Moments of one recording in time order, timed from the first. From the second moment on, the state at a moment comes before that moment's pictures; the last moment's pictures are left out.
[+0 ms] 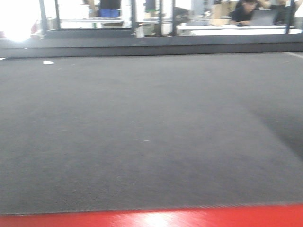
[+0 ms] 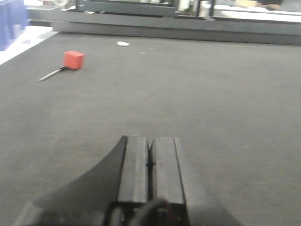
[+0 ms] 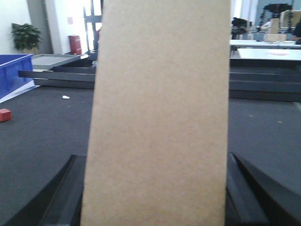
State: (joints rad) left arm -0.04 -0.01 0.03 -0.08 0.12 0.05; right arm 0.26 0.11 -0.60 -0.02 0.55 0.11
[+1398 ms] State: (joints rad) left arm -0.04 -0.01 0.03 -0.08 0.12 0.05; right arm 0.26 0.11 -0.60 -0.02 0.55 0.11
